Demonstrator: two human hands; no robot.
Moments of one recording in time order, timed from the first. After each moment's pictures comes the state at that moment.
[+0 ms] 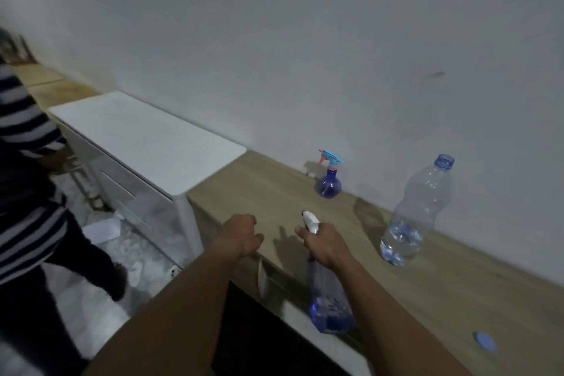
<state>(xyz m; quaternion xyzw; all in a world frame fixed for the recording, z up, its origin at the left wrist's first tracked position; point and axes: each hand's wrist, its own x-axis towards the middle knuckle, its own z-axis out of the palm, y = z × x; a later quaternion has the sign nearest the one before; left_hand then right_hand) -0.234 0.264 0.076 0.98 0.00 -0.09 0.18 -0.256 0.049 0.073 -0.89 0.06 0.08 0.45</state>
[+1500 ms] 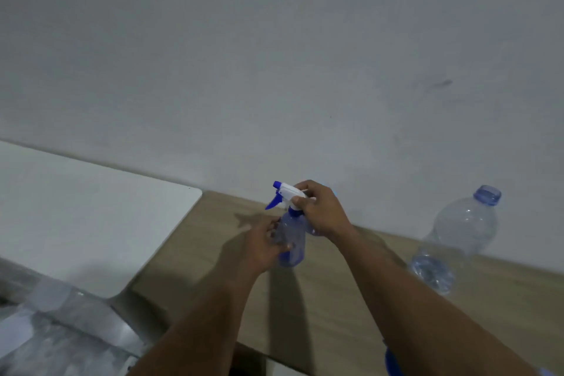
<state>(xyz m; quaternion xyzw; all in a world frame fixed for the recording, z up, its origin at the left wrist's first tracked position) -0.036 0.221 0.066 0.80 -0.08 -0.14 0.58 -0.055 0.066 0.136 -0.85 0.10 -0.09 0.52</state>
